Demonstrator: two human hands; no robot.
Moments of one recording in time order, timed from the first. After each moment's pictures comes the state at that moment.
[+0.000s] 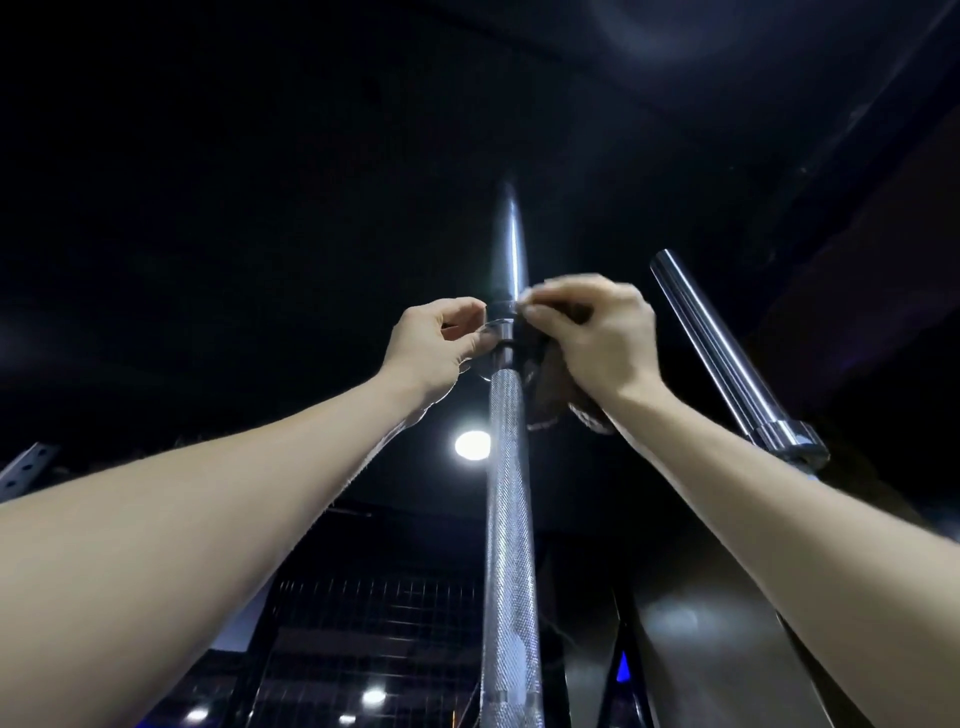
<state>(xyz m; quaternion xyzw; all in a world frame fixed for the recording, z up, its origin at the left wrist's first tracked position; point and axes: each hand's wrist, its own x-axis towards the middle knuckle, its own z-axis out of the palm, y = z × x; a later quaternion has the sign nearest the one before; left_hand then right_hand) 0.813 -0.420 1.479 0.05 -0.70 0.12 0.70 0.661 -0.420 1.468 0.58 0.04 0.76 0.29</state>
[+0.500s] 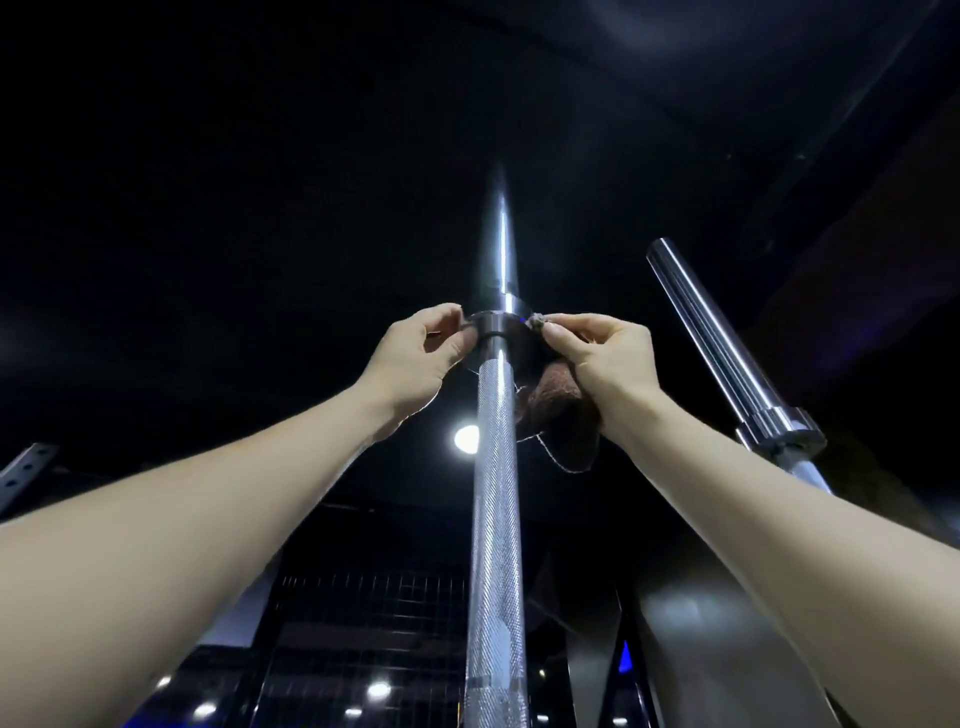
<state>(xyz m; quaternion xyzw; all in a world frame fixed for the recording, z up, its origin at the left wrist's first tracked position) 0.825 -0.436 1.475 0.07 -0.72 0.16 0.68 0.652 -0.461 1.475 0.61 0.05 0.79 -0.01</state>
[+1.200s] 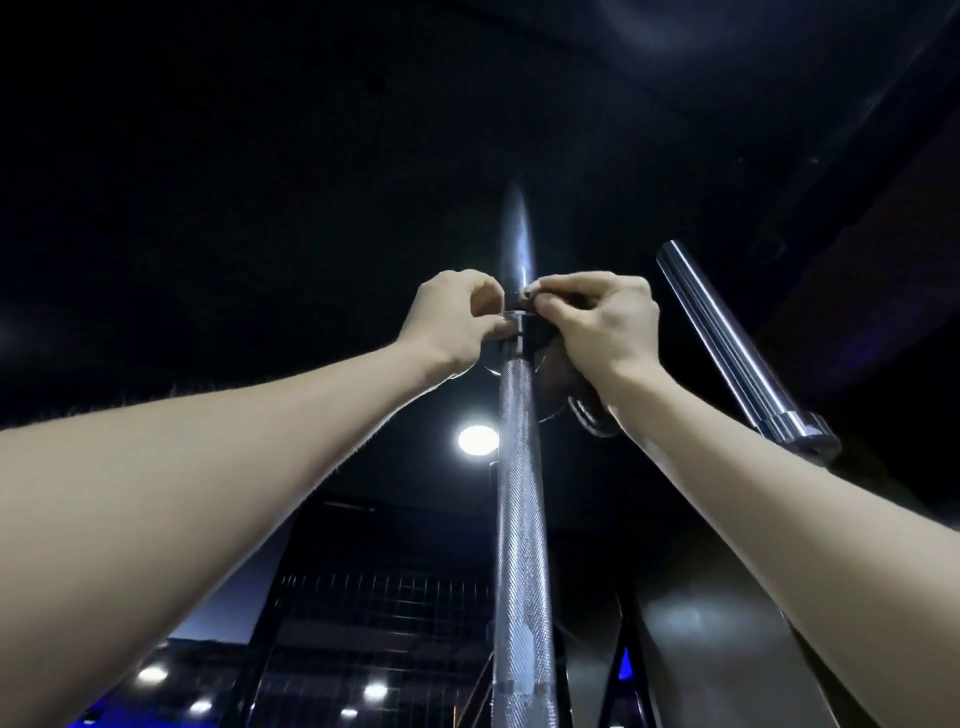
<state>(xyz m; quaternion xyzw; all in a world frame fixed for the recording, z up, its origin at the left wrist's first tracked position) 0.804 -0.418 1.494 0.16 -0.64 0.38 0.65 0.665 -0.428 1.470 0.57 -0.01 0.80 0.20</state>
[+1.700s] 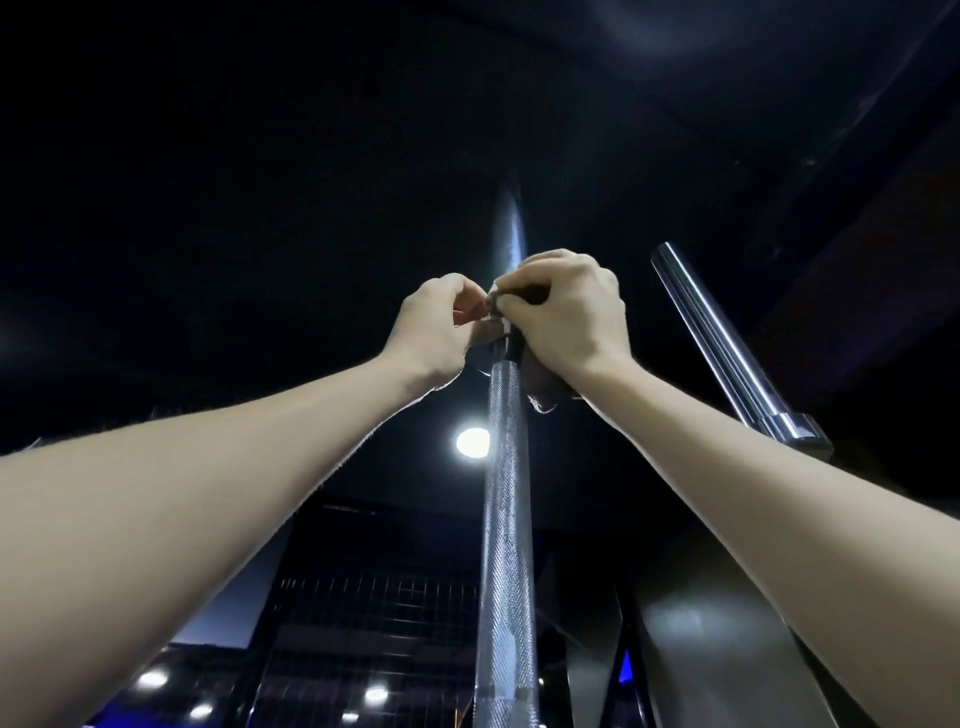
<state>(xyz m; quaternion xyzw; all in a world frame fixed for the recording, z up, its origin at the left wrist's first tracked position) 0.807 -0.420 1.489 0.12 -0.67 0.30 0.67 0.676 -0.409 1.471 0.57 -0.07 0.74 0.35</state>
